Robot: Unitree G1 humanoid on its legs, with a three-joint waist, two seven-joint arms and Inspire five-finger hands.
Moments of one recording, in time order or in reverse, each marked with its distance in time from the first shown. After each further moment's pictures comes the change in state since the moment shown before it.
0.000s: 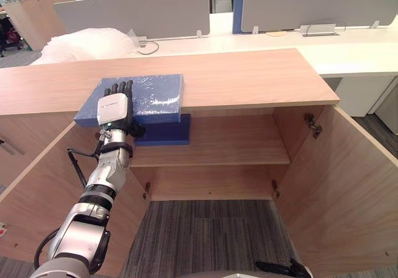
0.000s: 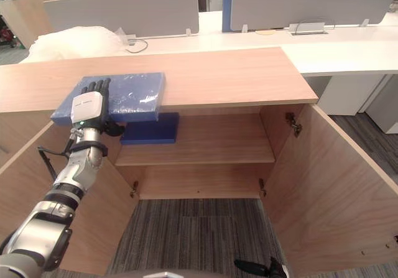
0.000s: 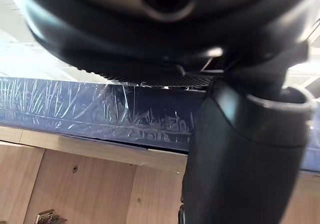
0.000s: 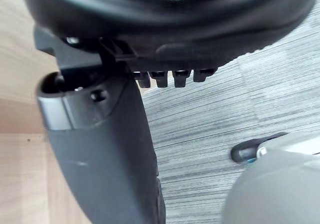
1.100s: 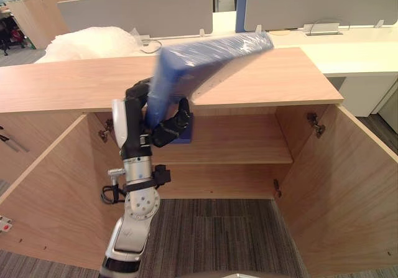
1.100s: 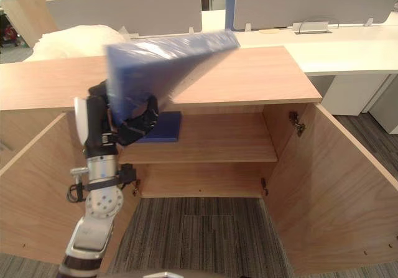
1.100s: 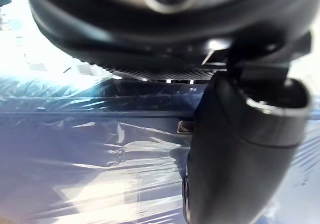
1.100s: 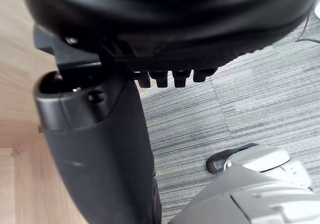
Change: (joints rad) left arm 0.632 -0.367 0.051 -1.078 -0.545 -0.247 -0.013; right arm 0.062 -0.005 0.001 0.000 0.062 0.016 -0.047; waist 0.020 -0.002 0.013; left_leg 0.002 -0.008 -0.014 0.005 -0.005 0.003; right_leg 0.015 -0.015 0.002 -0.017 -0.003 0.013
